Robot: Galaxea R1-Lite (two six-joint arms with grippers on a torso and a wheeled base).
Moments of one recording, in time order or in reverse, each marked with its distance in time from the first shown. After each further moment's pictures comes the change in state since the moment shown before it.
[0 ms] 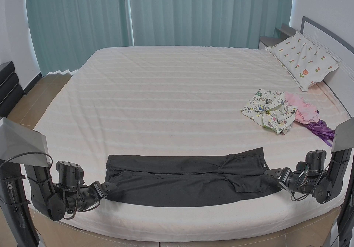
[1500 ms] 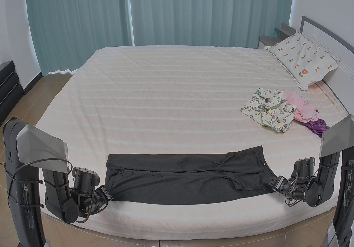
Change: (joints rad) left arm -0.094 0.146 -0.073 -0.012 0.243 -0.098; right arm 0.058 0.133 -0.040 0.011 -0.261 0.003
